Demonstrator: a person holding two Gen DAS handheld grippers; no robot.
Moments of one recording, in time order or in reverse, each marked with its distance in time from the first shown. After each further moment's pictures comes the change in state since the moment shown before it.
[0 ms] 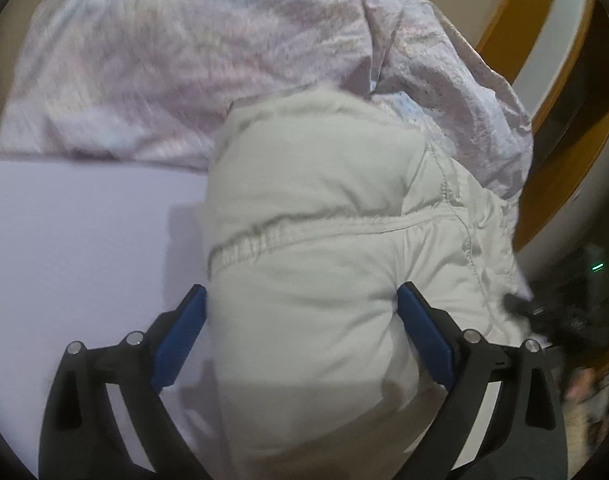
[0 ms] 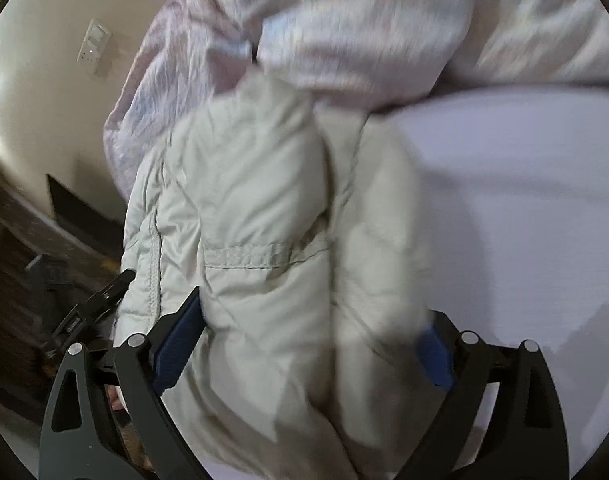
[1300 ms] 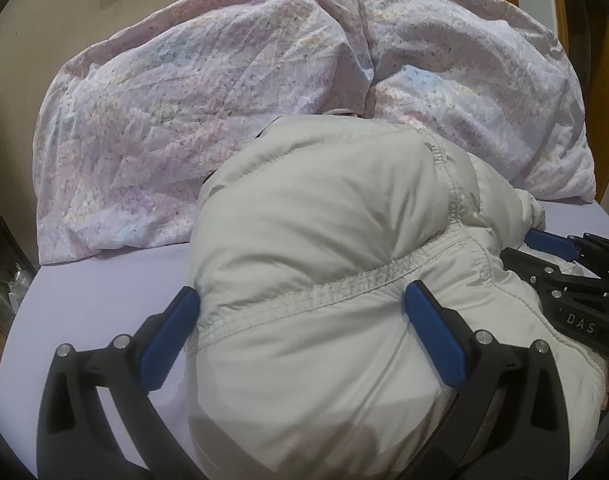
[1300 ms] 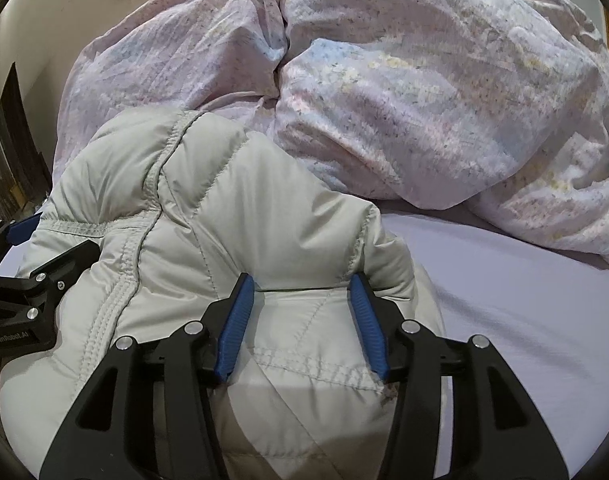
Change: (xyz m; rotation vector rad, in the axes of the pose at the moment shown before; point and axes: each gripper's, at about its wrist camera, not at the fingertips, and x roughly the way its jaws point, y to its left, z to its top) left arm 0.065 -0.058 0.013 0.266 -0.095 0.336; right arm 0.090 0.057 0.031 -0.403 -0.151 -0.320
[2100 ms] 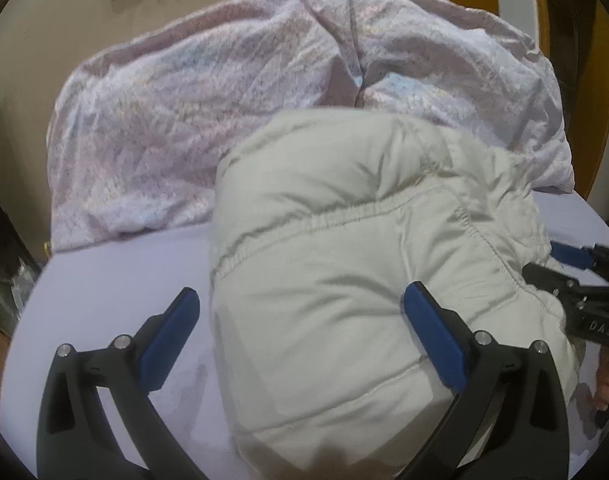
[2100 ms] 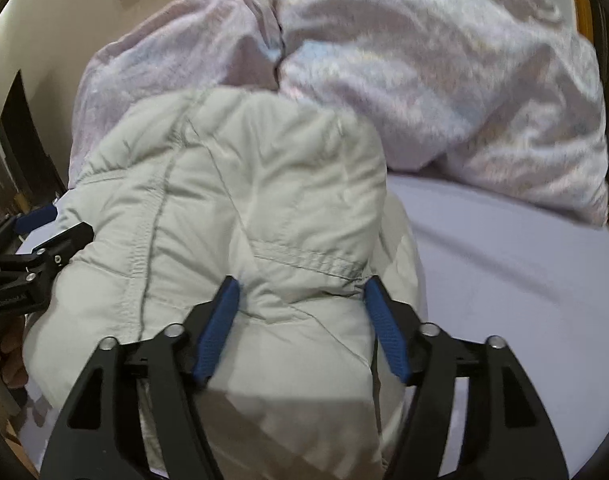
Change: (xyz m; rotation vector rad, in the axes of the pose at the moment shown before) left arm -0.047 0.012 -0.025 -0.005 0.010 -0.050; right arm -0.055 -0.007 -0.039 0.070 0.037 0.015
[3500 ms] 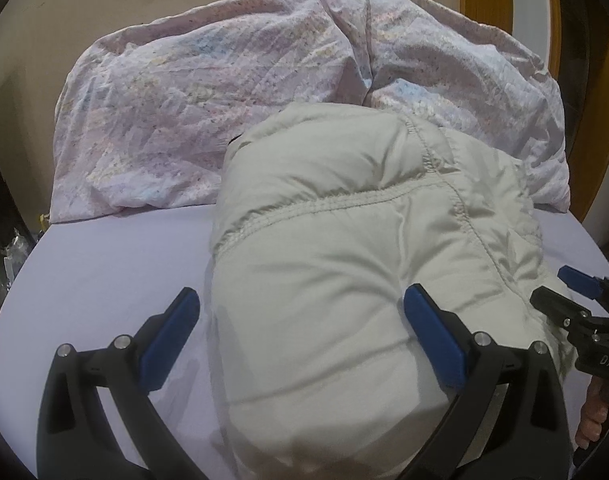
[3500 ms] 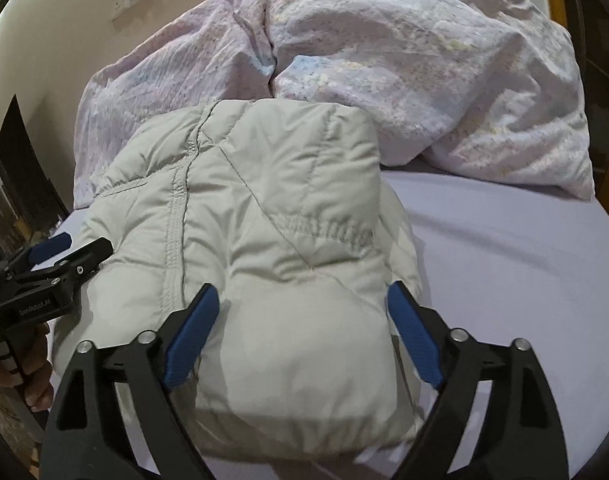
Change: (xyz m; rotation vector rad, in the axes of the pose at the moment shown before) left arm -0.018 0.005 -0.009 -0.083 -0.005 -0.016; right arm -0.036 0.012 -0.014 0.070 -0.049 -0.015
